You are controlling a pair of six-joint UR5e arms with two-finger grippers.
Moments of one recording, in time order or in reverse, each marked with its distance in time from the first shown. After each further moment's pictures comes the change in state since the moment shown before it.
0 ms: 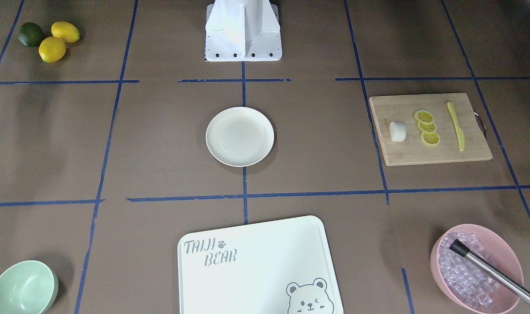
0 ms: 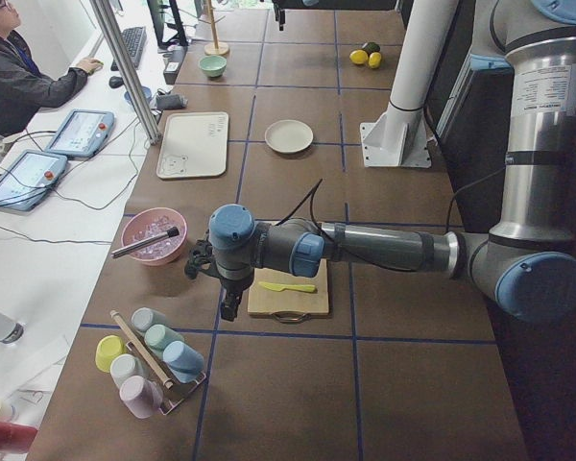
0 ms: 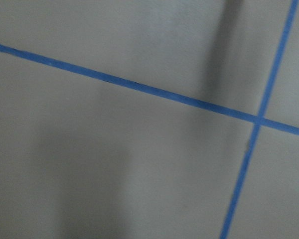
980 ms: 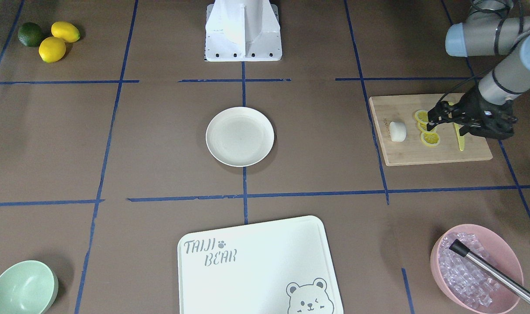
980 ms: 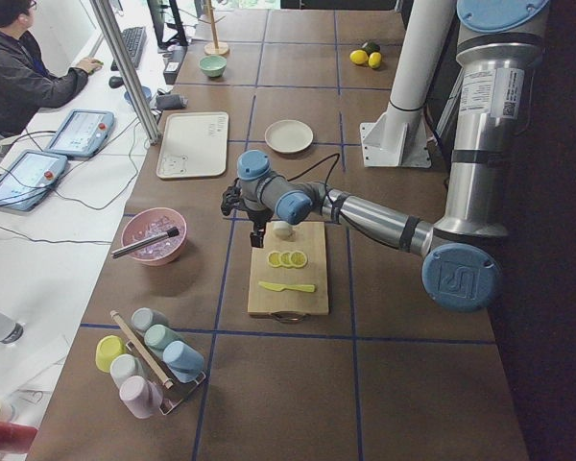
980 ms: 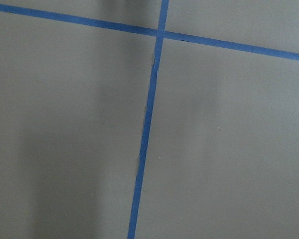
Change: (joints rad) left arm 0.497 -0.045 -0.112 -0.205 0.151 -0.677; right arm 0.158 -0.185 0.045 0.011 0.006 -0.090
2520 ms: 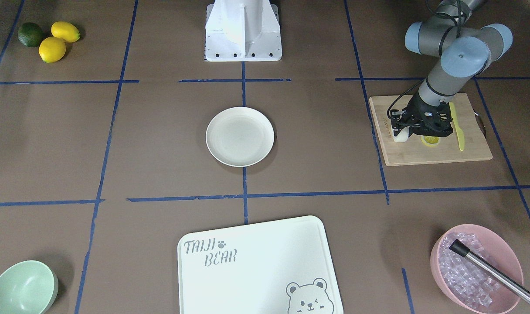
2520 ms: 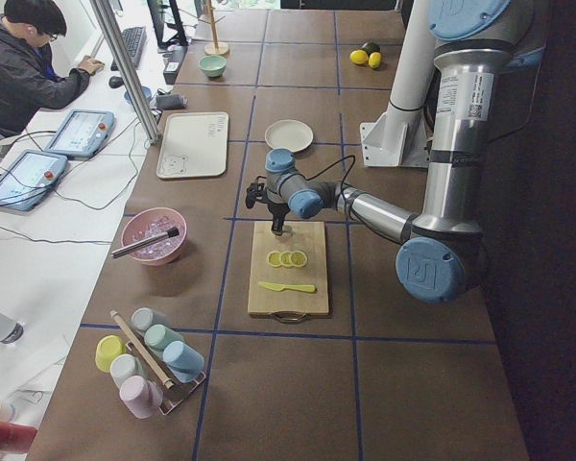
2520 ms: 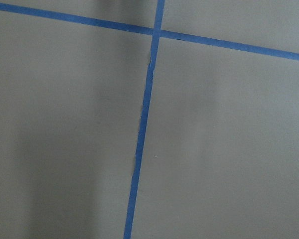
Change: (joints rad) left arm 0.194 -0.014 0.008 -0.062 0.172 -0.159; right arm 0.000 0.000 -0.003 0.000 -0.009 -0.001
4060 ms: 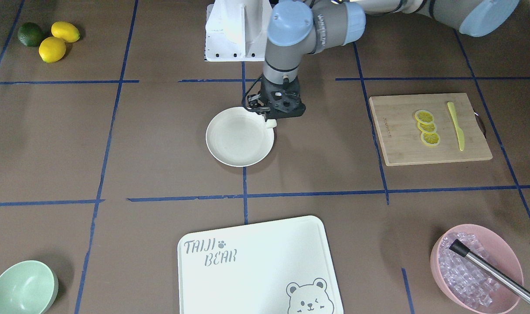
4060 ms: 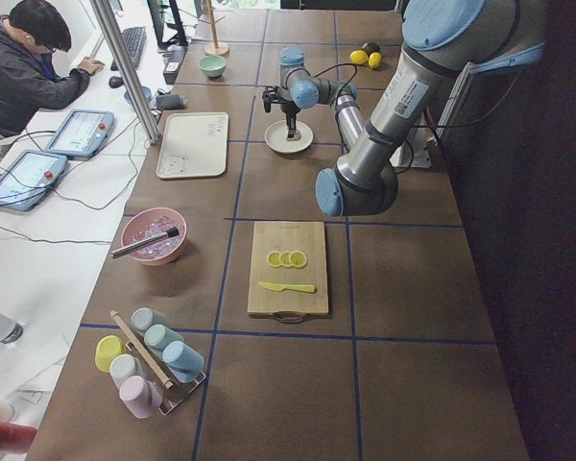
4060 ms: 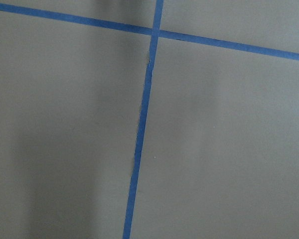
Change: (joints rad) left arm 0.279 -0.740 0.148 0.442 0.151 -0.540; right arm -0.001 0.003 -0.004 0.000 -0.003 0.002
